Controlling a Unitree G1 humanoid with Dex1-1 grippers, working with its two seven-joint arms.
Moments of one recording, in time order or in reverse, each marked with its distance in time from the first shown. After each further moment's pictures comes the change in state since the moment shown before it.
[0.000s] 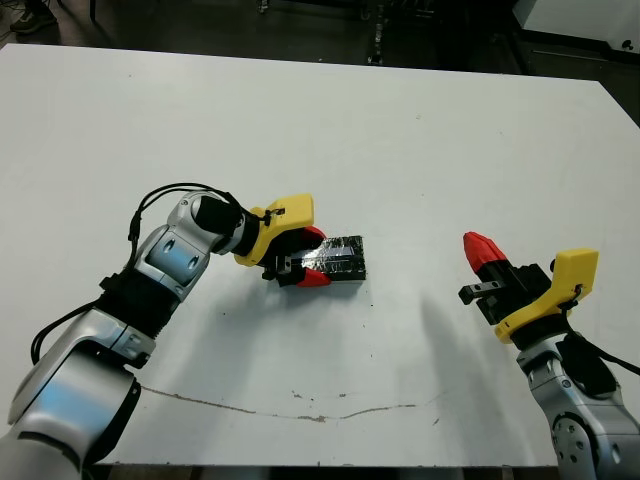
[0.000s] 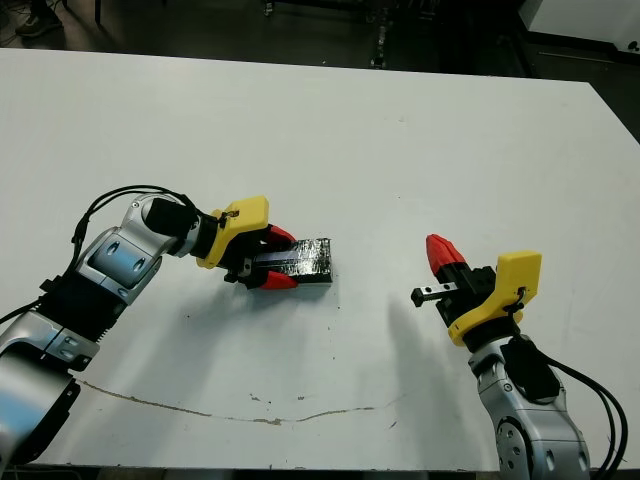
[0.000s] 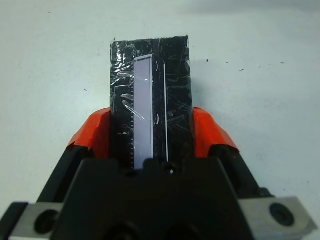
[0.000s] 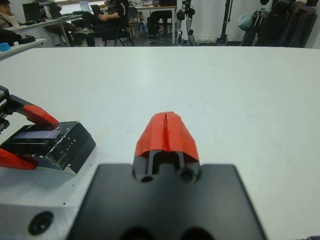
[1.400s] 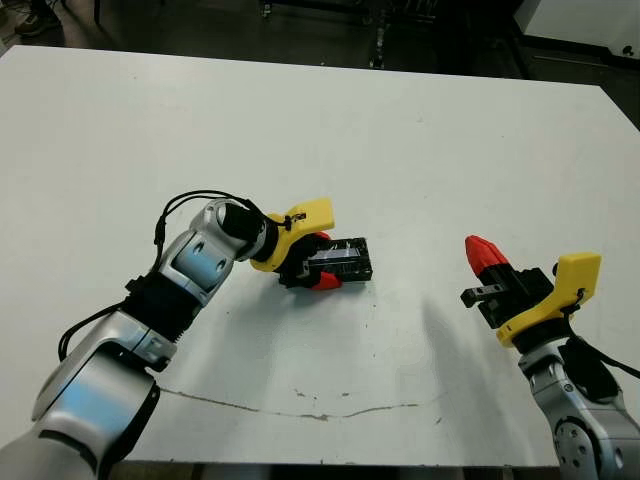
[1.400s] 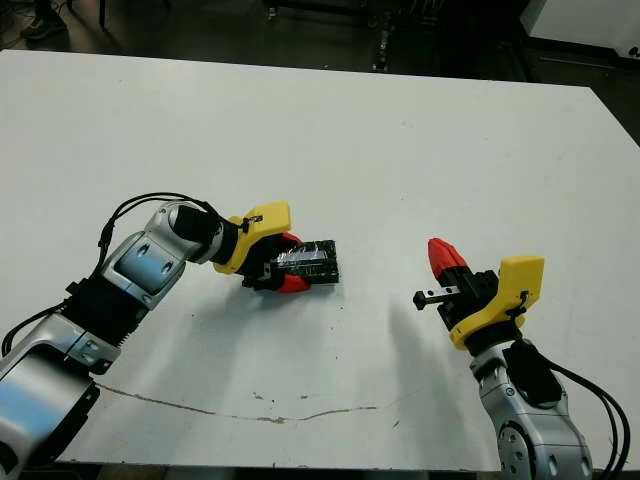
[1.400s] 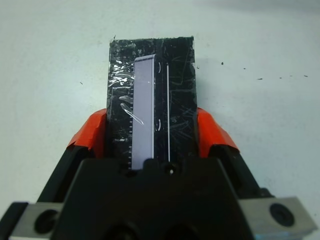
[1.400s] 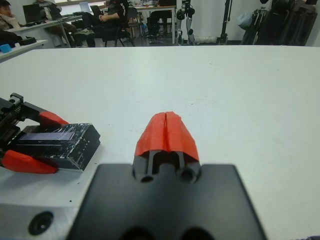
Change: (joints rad) left arm 0.016 -0.074 -0.035 -0.050 0.083 0.145 0.126; right arm 0.017 0.000 -0.005 -0.006 0.015 0.003 -0.004
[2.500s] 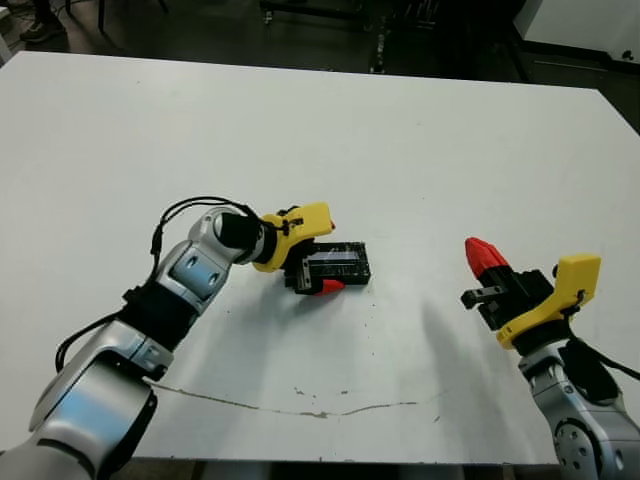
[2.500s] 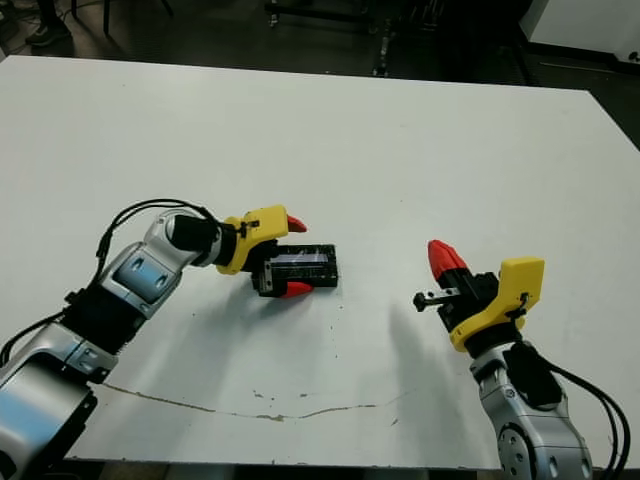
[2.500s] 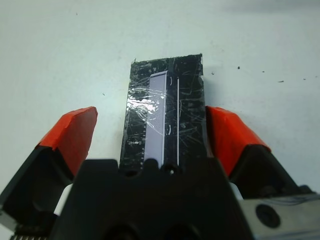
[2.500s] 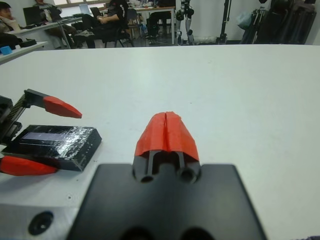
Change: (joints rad) left arm 0.059 0.024 0.063 0.005 -0.059 -0.099 0.057; right arm 0.006 0.000 0.000 0.000 0.004 0.000 0.001
